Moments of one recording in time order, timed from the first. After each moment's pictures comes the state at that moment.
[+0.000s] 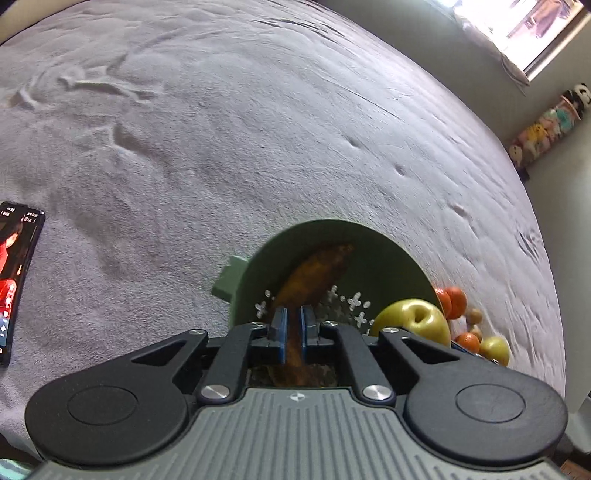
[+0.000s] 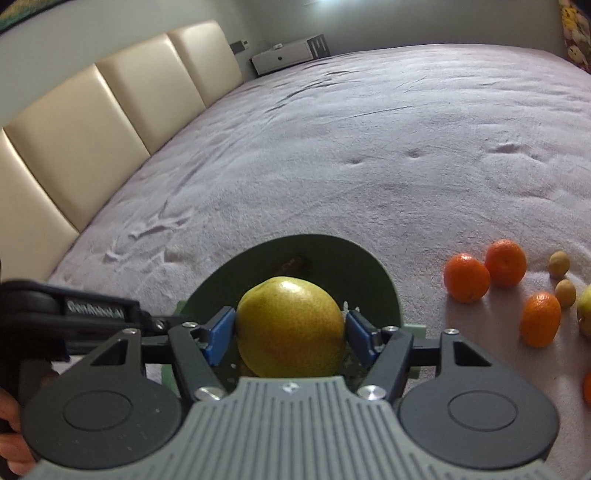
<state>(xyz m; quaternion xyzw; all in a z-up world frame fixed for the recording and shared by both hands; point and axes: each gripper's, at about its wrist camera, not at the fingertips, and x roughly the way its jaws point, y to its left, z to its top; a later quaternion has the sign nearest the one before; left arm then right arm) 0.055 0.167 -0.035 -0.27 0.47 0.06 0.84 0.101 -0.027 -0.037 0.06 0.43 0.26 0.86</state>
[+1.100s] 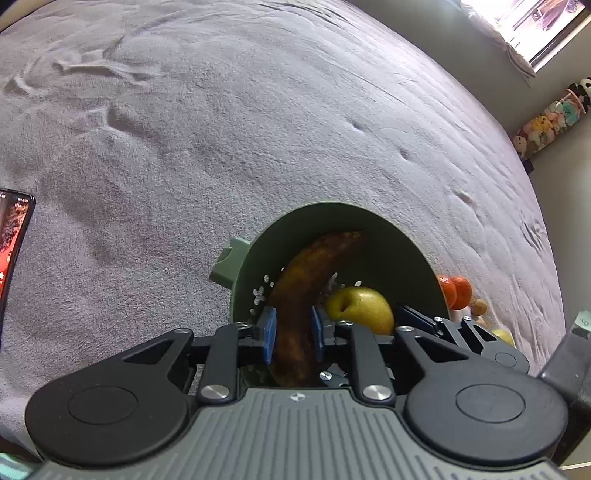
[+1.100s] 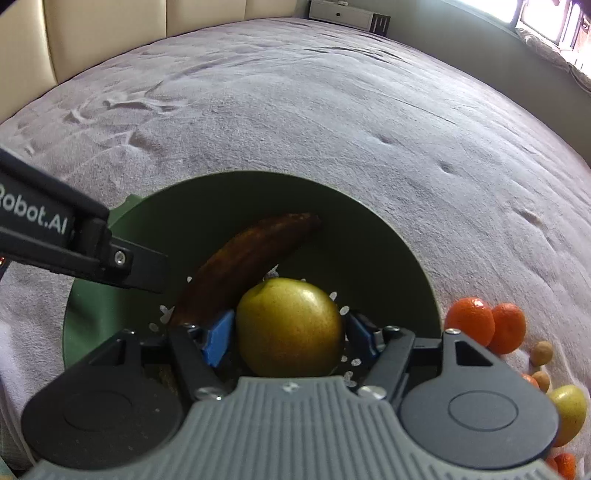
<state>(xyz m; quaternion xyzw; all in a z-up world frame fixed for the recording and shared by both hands) 0.063 0.161 -0.045 -0.27 0.49 0.06 0.83 0.114 0.035 -0.080 -0.17 0.43 0.26 0.85</state>
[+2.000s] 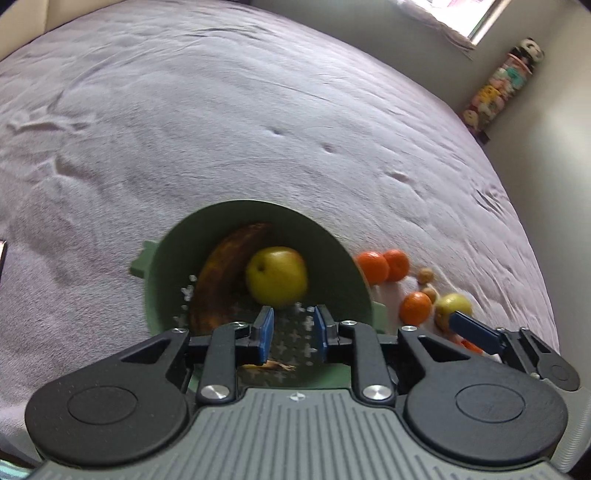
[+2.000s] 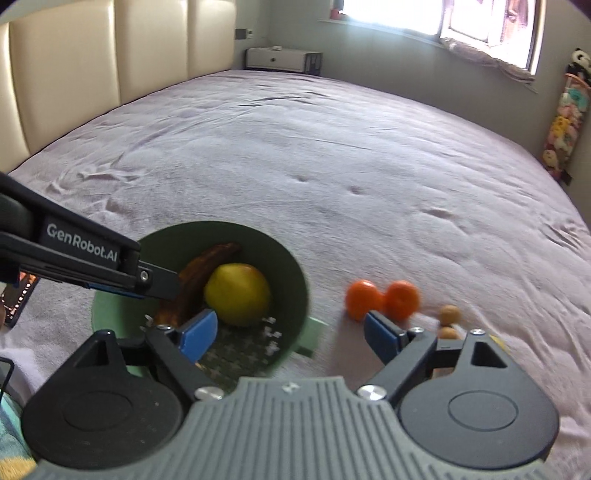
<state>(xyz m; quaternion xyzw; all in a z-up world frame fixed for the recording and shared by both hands) 0.048 0.093 -0.005 -0.20 0.46 -0.01 0.86 0.054 -0.057 -0.006 -0.11 0.38 0.18 0.90</state>
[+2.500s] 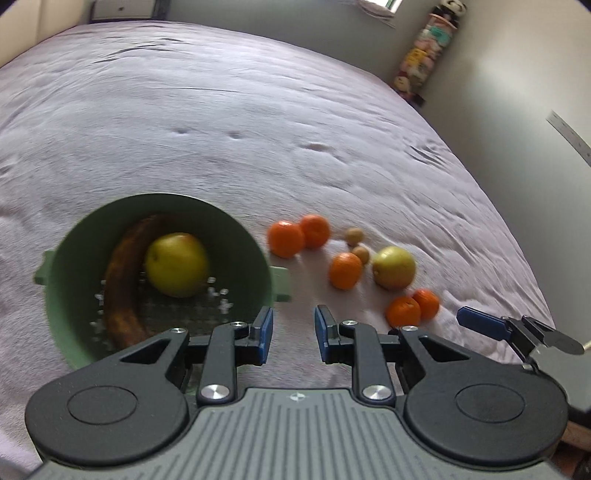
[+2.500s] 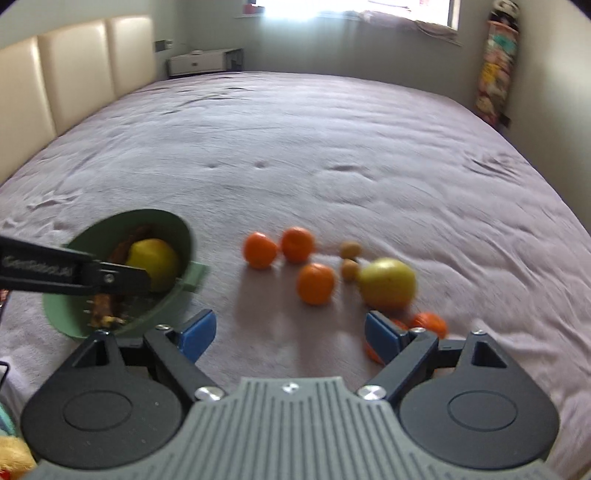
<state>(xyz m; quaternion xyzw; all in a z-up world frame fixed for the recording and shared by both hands) 0.038 0.016 -0.006 -0.13 0.45 -0.11 0.88 0.032 -0.155 -0.011 -0.04 0.41 0.07 0.91</state>
